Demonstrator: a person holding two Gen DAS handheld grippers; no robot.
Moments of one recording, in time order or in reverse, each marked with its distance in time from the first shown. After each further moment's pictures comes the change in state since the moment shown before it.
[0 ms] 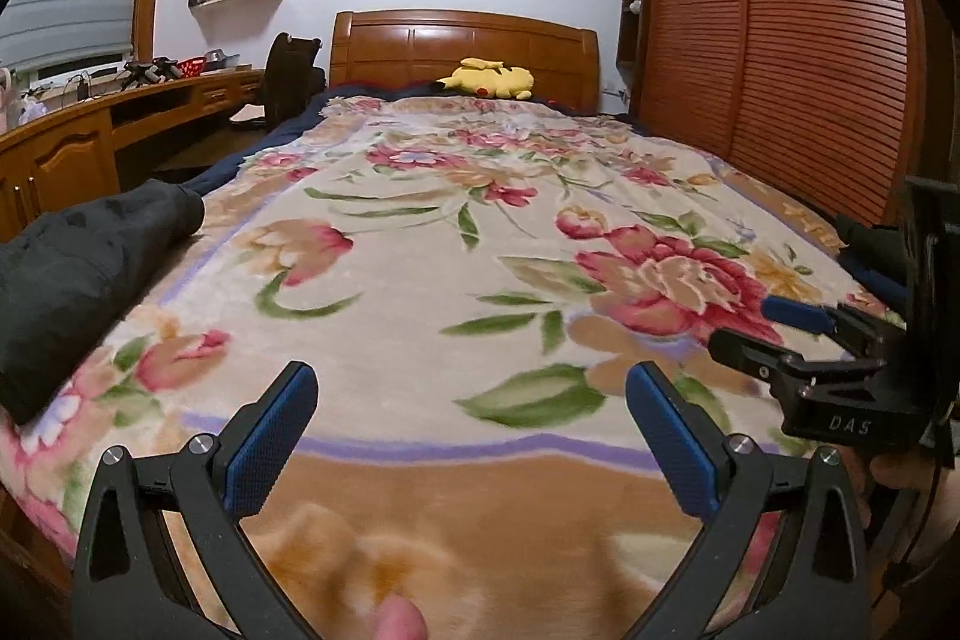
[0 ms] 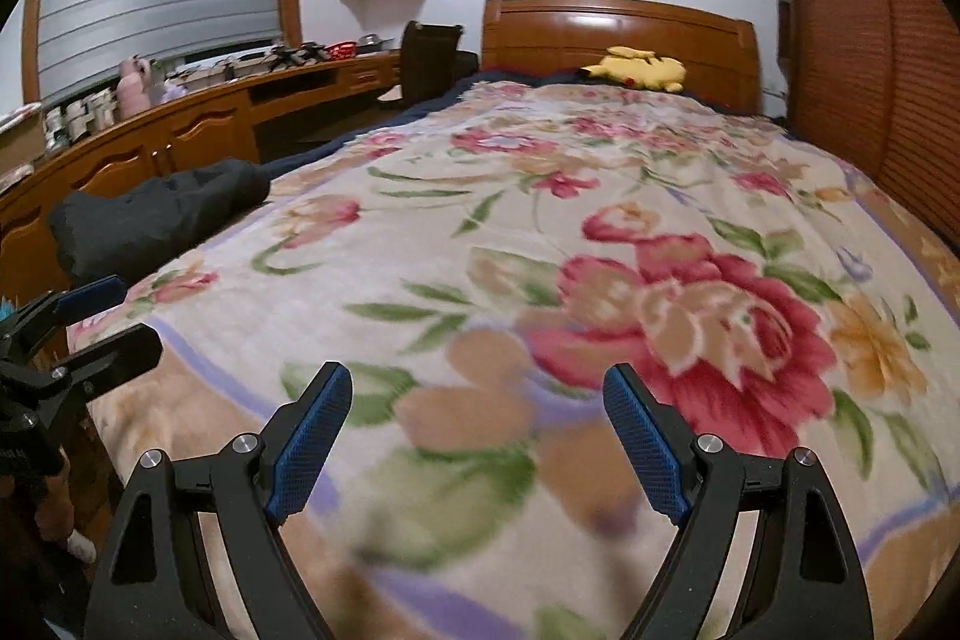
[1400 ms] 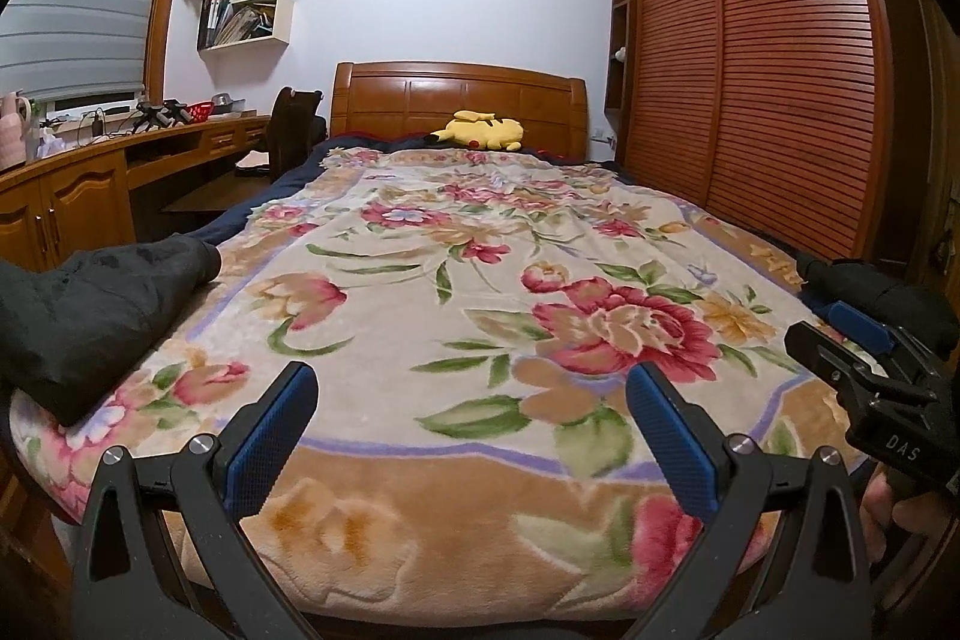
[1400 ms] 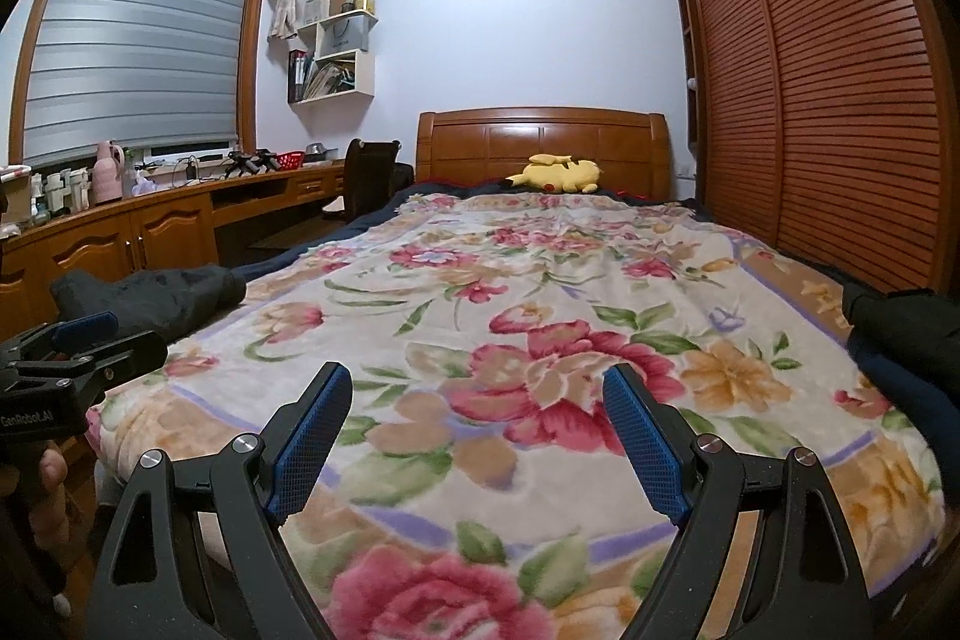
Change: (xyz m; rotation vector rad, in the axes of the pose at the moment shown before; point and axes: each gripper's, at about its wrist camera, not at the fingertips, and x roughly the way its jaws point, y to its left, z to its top) left arm -0.081 -0.033 0.012 0.006 -0.110 -0.002; right arm -0.177 0.027 -0.032 0.026 -0.259 -0.152
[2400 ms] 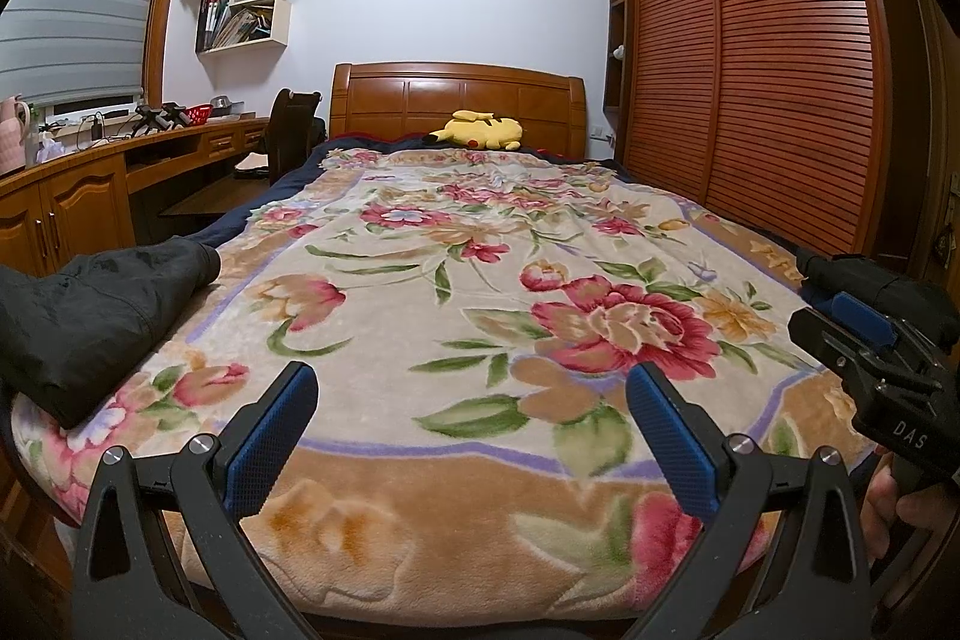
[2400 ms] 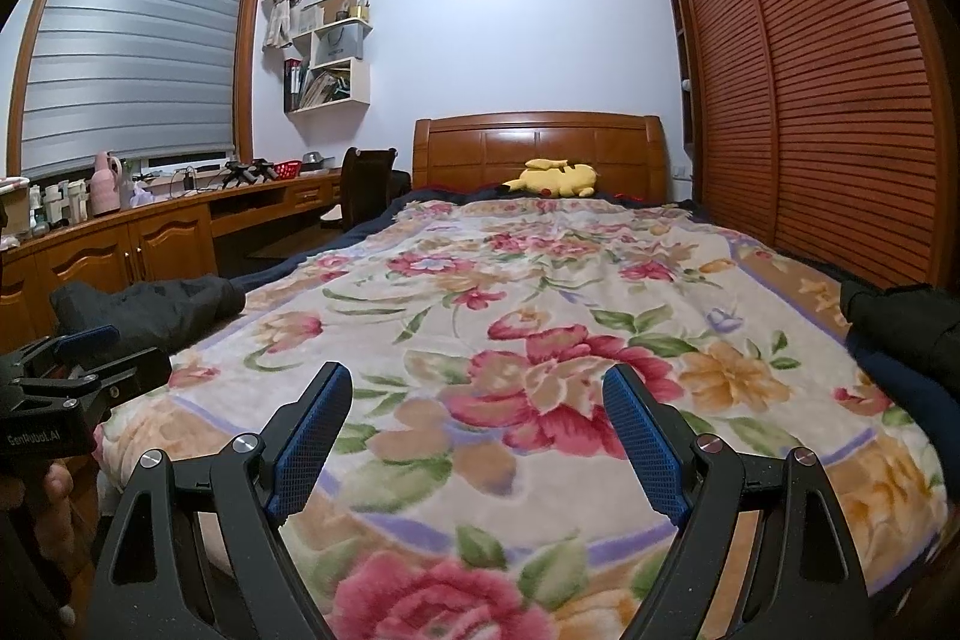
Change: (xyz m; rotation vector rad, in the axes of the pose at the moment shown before) left arm 0.000 -0.002 -0.001 0.003 0.000 -0.001; right arm 0.007 0.001 -0.002 0.010 -0.014 -0.001
